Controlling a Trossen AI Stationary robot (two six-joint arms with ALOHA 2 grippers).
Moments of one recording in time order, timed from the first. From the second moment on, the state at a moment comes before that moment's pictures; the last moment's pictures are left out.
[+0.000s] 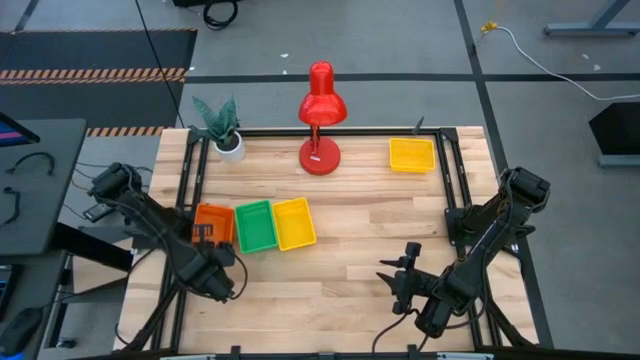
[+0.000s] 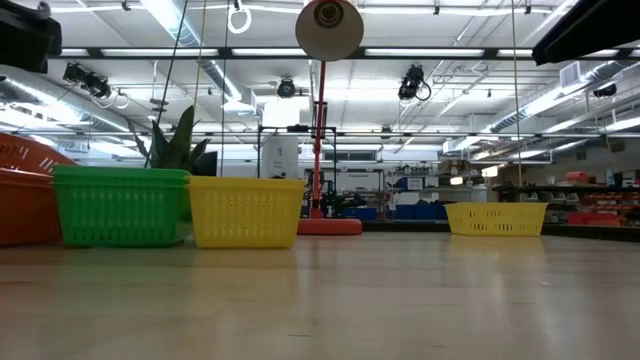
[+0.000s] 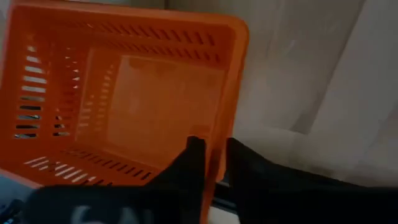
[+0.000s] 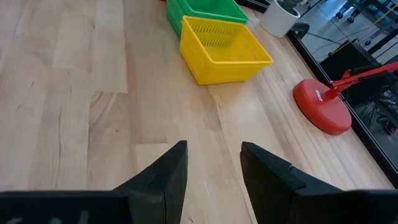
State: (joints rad) left arm -0.78 1.45 0.96 -1.38 -0.10 -0.85; right arm 0.91 1.61 1.02 -0.70 1.03 0.81
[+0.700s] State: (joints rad) left arm -0.86 1.41 1.01 -1.49 -0.20 -0.98; right arm 0.90 1.61 1.02 -0.69 1.03 0.81
